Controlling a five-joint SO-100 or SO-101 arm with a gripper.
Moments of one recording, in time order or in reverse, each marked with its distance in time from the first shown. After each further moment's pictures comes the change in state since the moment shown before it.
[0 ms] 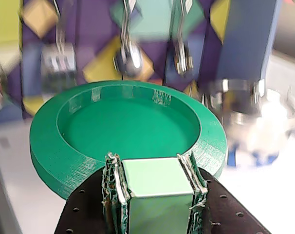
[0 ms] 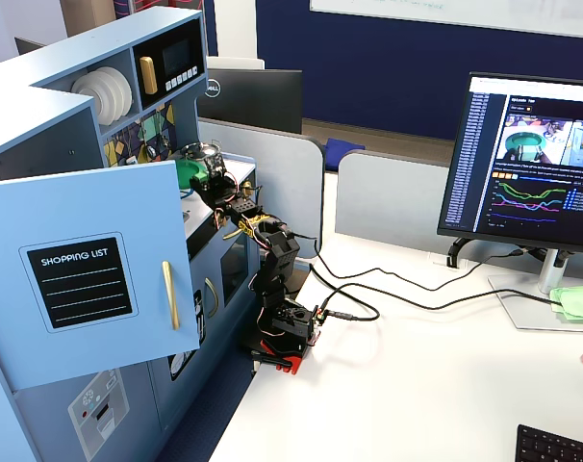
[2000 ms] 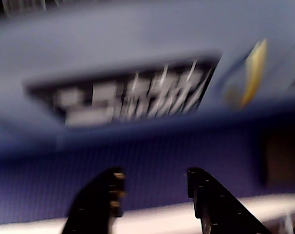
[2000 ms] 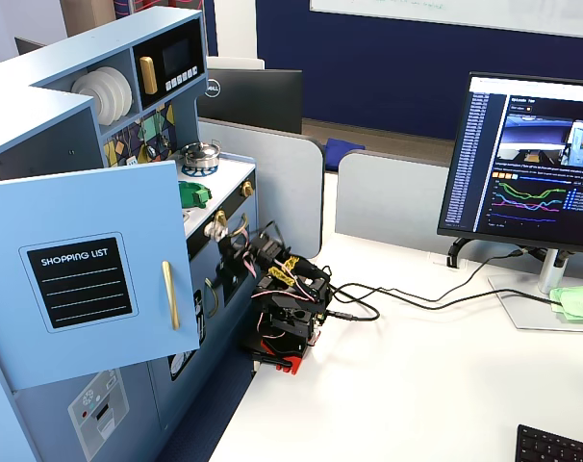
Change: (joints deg) arm -27.9 58.4 38.8 74.3 8.8
